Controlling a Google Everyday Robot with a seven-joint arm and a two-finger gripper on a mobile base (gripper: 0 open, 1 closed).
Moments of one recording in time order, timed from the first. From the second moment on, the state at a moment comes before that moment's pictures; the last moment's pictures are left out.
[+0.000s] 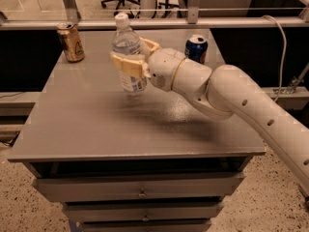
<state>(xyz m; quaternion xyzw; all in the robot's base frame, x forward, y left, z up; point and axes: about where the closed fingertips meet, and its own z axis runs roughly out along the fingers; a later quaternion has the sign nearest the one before) 0.600 0.052 0.961 -0.34 0.56 0.35 0.67</state>
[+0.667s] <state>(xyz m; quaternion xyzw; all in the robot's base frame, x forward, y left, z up) 0.594 0.050 0.943 -0.37 0.54 0.36 0.66</state>
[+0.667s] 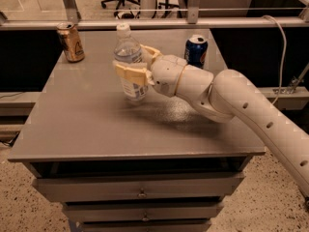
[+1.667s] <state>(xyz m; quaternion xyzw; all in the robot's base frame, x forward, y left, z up) 0.581 0.045 0.919 -0.37 0.54 0.38 0.65</state>
